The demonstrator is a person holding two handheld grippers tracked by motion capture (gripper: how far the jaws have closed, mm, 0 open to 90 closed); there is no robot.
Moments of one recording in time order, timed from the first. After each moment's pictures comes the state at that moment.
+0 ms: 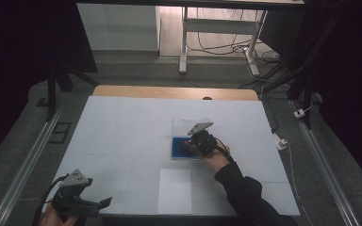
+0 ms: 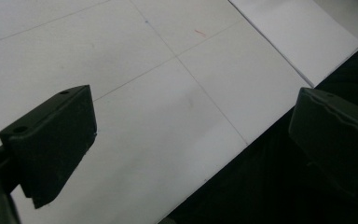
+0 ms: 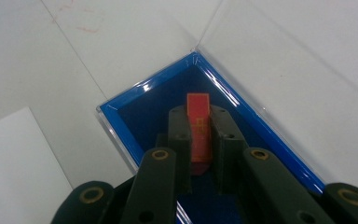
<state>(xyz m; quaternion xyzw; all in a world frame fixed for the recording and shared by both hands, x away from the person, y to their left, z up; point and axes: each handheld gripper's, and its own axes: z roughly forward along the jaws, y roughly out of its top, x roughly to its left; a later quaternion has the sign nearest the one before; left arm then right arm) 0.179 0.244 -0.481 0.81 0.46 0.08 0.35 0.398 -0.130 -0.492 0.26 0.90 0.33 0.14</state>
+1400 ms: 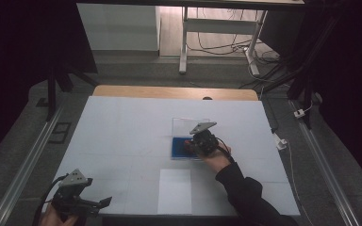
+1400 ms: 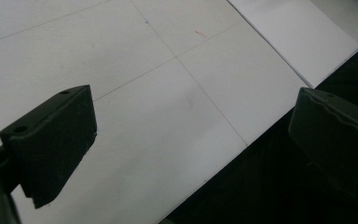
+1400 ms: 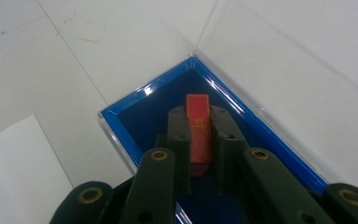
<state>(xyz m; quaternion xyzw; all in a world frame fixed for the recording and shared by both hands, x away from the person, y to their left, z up) 0.179 0.245 -0.481 0.81 0.46 0.08 0.36 0.398 -0.135 -0.493 0.27 0.89 0.34 0.13</state>
